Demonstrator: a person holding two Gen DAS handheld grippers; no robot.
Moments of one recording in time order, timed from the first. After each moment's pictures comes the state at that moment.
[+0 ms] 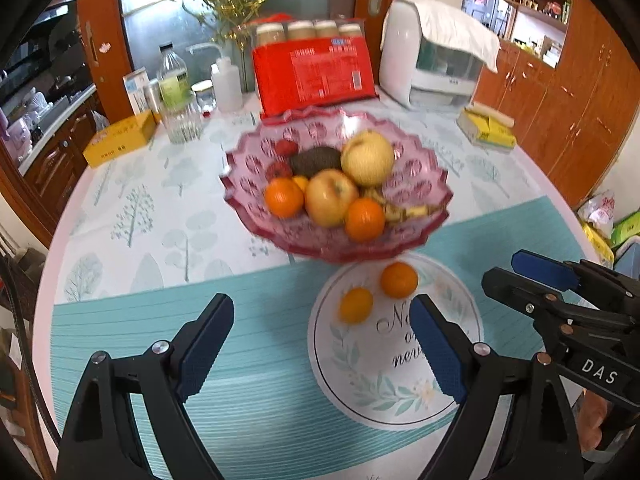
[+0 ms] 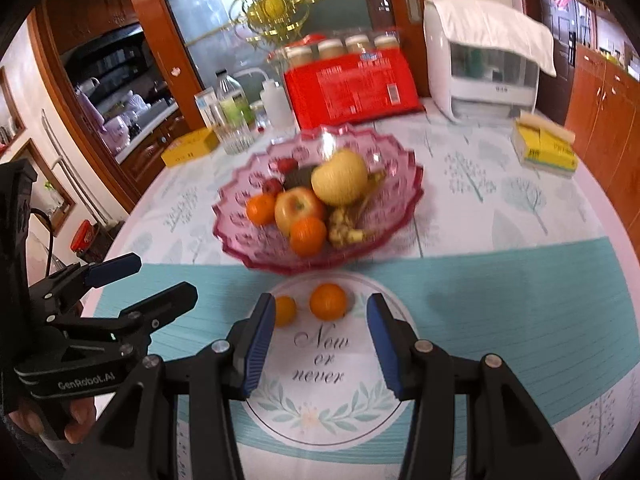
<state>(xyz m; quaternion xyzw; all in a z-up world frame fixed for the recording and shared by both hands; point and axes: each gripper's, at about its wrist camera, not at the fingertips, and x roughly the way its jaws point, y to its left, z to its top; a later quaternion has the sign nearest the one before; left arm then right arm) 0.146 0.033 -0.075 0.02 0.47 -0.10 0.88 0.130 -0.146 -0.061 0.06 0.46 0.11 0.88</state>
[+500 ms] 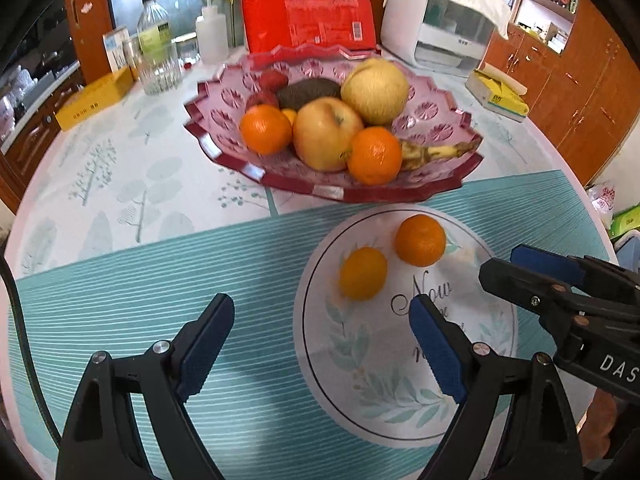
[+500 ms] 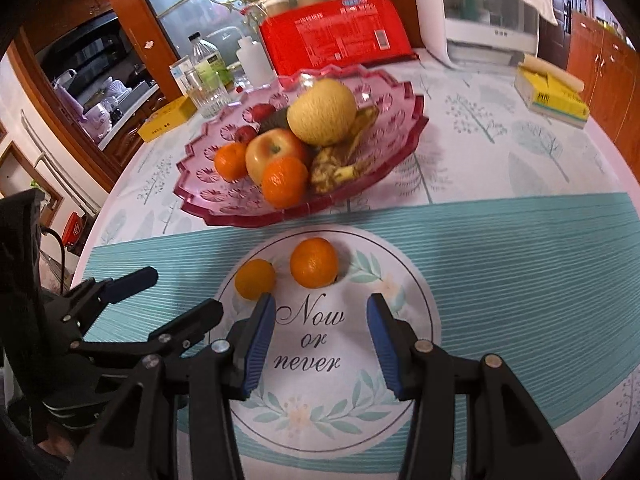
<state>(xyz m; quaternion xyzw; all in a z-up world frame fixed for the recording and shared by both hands) 0.168 0.029 -0.156 0.01 0.51 -0.11 0.86 0.150 -0.144 -0.121 0.09 0.51 0.10 0.85</state>
